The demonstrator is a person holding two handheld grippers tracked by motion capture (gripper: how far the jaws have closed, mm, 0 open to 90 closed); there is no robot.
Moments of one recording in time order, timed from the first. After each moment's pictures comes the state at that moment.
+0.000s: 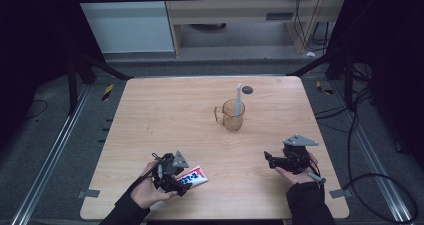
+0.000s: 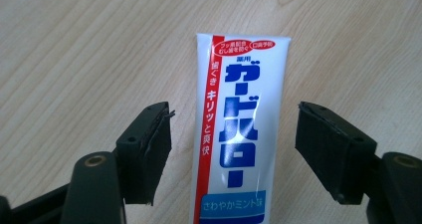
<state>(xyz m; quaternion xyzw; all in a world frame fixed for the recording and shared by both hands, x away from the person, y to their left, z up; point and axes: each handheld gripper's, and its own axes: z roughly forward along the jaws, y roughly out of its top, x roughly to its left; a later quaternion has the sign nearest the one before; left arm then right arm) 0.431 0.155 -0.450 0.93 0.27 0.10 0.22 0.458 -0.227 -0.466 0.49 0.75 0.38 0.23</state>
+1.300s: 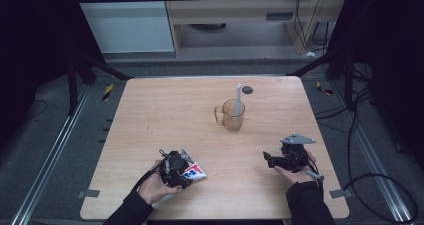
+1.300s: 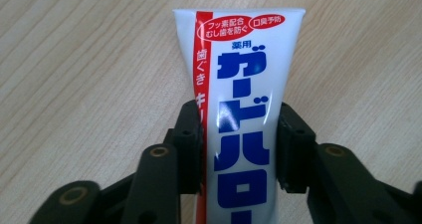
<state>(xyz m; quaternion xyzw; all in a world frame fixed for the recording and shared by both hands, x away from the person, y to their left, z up) 0.452 0.150 -0.463 0.93 0.32 0.04 0.19 0.464 -0.225 -0.468 0.49 0.76 0.36 0.22</state>
